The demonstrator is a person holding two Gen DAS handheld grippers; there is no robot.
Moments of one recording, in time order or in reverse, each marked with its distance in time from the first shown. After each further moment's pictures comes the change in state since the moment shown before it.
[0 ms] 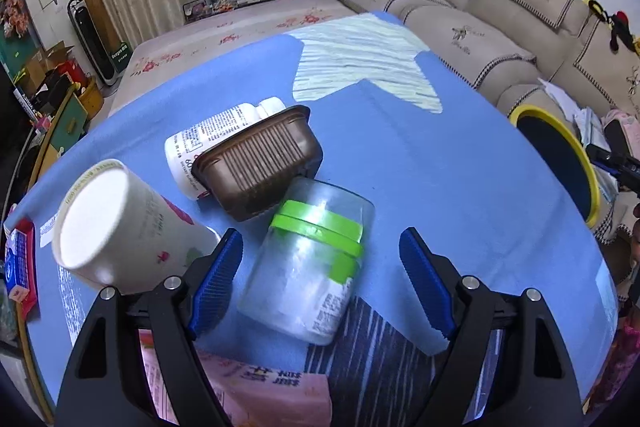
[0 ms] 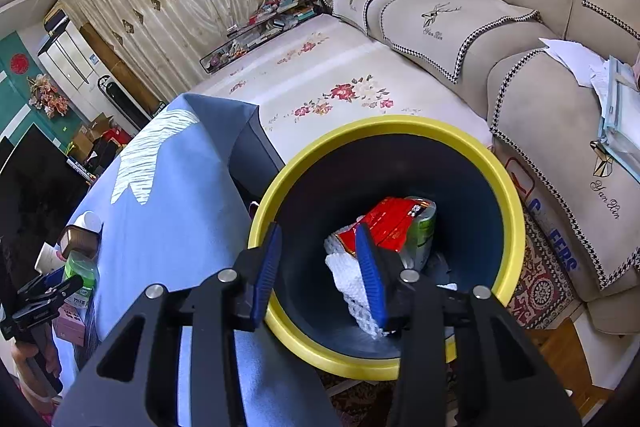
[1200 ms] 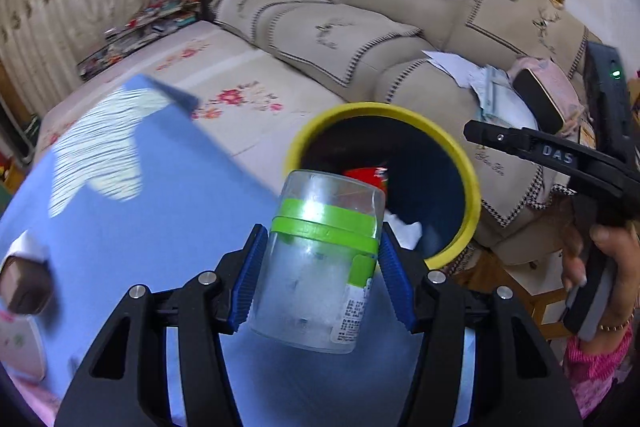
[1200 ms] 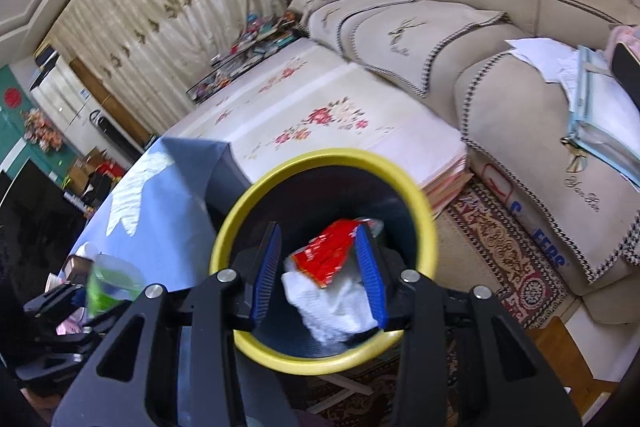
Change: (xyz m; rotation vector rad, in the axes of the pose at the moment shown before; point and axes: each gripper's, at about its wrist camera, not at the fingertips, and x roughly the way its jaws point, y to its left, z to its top) left arm -0.001 -0.252 0.038 0.267 -0.054 -0.261; right arm -0.045 -0.062 0.009 0.089 -0.092 -0.027
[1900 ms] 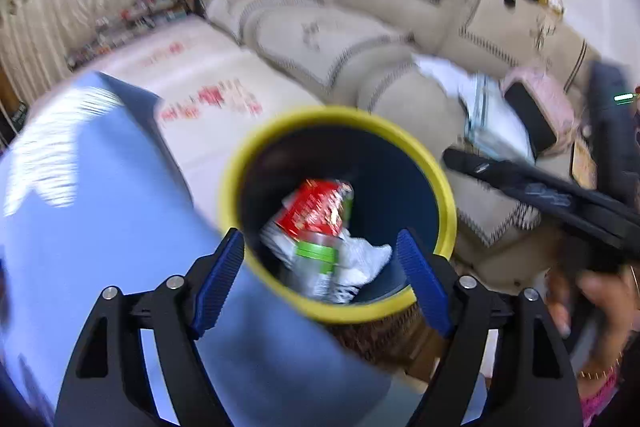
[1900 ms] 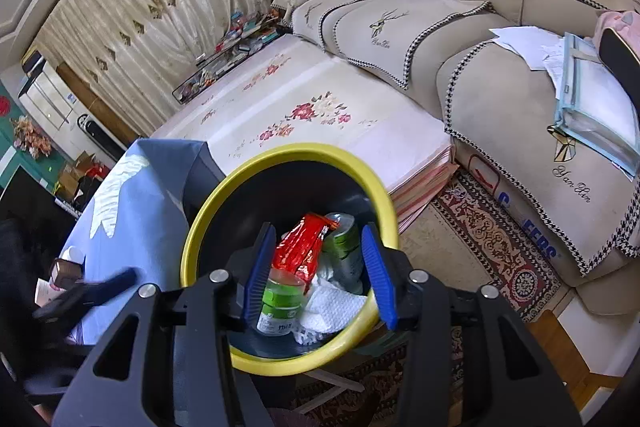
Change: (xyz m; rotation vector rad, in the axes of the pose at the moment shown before) left arm 0.028 -0.030 0.009 -0.062 -0.071 -0.031; right arm 0.010 -0.019 -0.004 0.014 0.029 -0.026
